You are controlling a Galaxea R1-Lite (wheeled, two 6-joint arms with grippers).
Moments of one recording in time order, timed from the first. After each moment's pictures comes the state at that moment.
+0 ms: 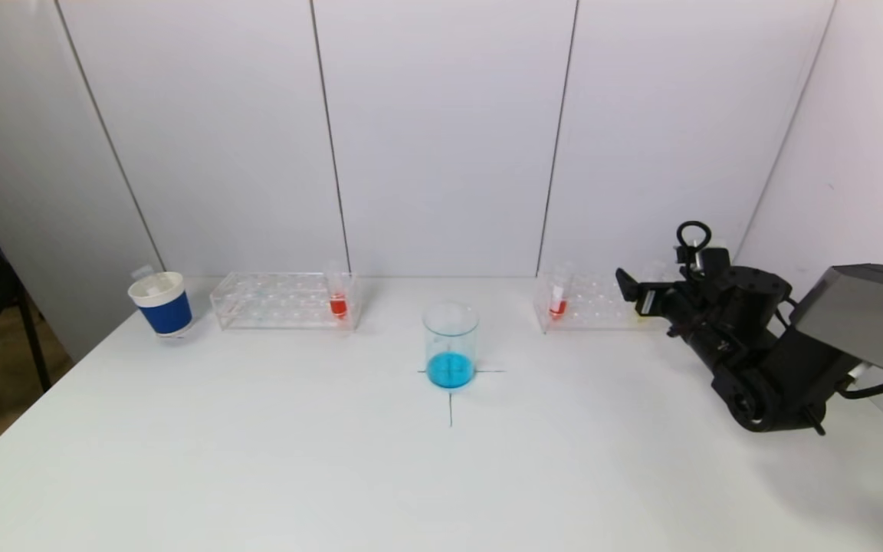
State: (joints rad) left arm 0.00 0.00 0.00 0.00 0.00 0.02; right arm 0.05 2.37 -0.92 -1.43 -0.07 0.01
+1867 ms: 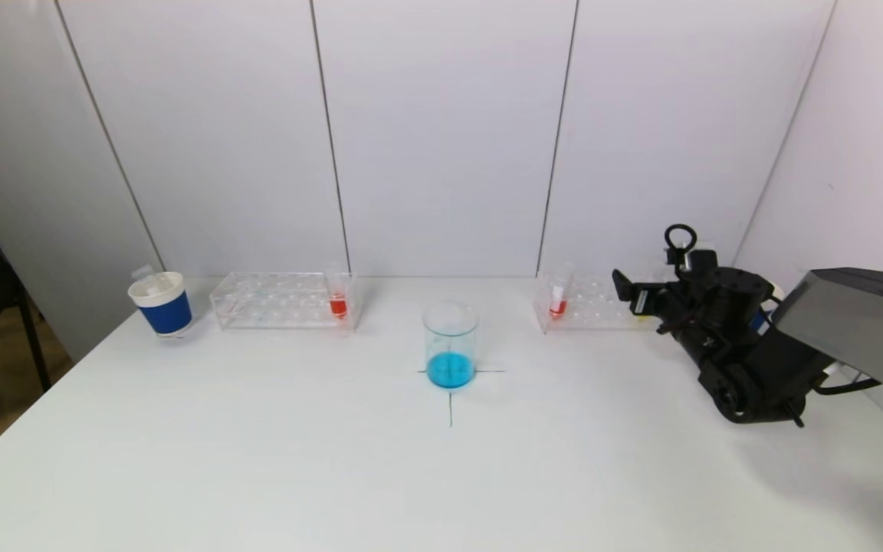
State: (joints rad) left arm 0.00 0.00 0.00 0.00 0.00 0.02; right arm 0.05 2.44 -1.02 -1.39 -0.09 0.01
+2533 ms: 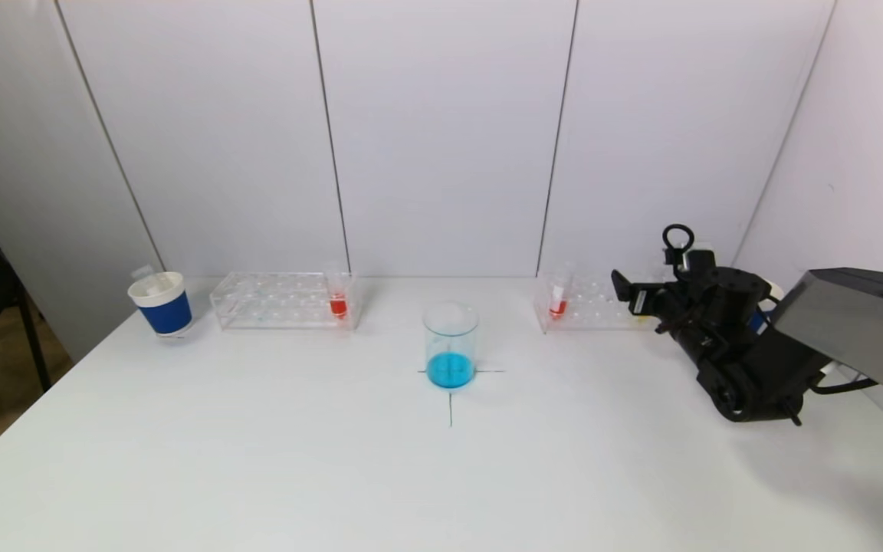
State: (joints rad) left arm 0.00 0.00 0.00 0.00 0.00 0.02; right arm 0.05 2.44 -1.04 -1.38 -0.09 0.01
